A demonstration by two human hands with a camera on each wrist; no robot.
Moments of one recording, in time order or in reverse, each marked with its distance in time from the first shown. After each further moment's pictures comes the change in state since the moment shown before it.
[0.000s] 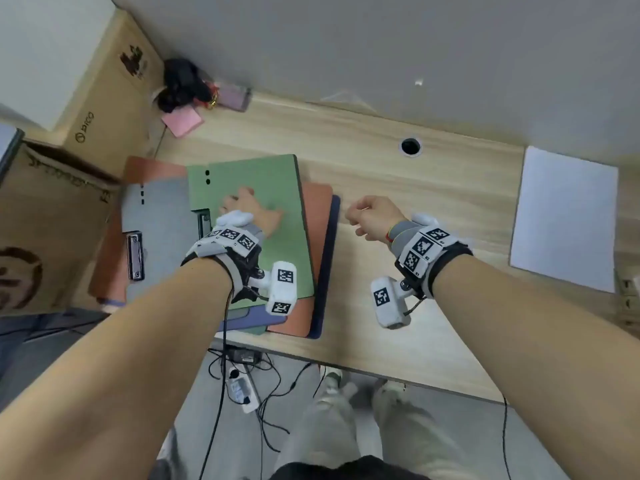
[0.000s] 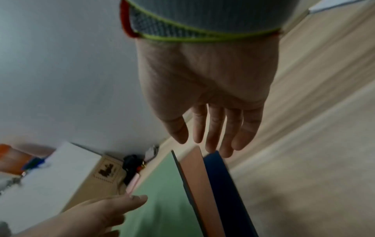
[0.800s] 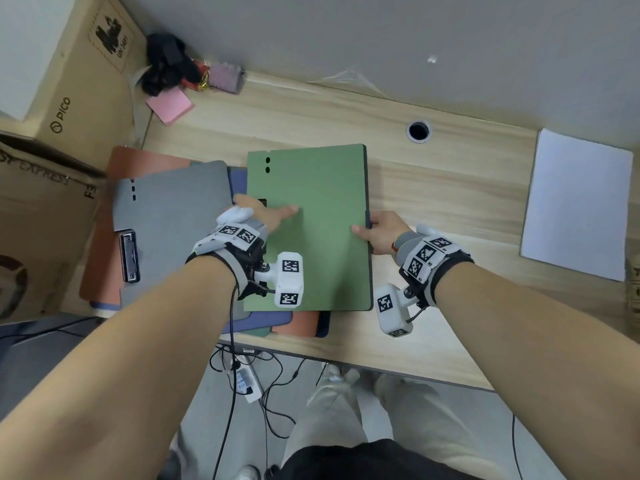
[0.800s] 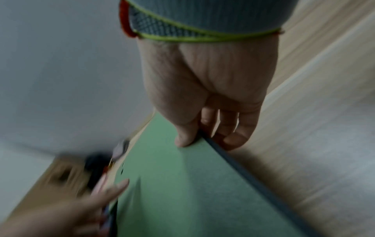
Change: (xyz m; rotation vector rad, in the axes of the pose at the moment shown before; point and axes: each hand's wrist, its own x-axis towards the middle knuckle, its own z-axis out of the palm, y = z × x) left_hand 0.021 -0.009 0.007 0.050 -0.214 -0.125; right_hand 0.020 0.040 0.020 0.007 -0.085 0.099
